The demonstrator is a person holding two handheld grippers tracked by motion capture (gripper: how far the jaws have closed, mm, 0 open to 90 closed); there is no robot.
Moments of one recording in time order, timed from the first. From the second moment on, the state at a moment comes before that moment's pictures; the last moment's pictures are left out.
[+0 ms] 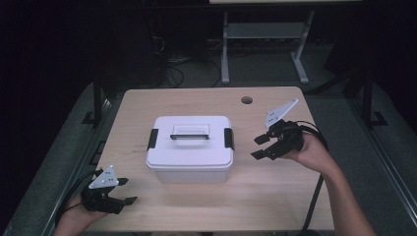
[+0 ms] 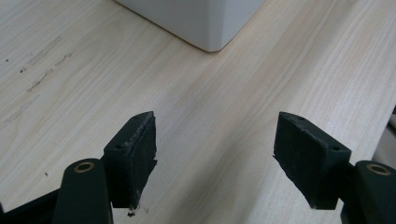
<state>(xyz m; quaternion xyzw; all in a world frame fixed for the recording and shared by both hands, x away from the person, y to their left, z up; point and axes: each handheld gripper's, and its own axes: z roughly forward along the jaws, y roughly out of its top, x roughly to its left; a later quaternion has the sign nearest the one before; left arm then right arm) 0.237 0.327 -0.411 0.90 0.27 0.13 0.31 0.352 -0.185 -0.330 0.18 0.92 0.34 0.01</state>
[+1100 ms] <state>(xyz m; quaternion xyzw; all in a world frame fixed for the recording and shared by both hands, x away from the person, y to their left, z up) 0.236 0.327 -0.412 0.90 0.27 0.13 0.30 0.335 -0.212 -0.368 0.21 0.92 0.34 -0.01</state>
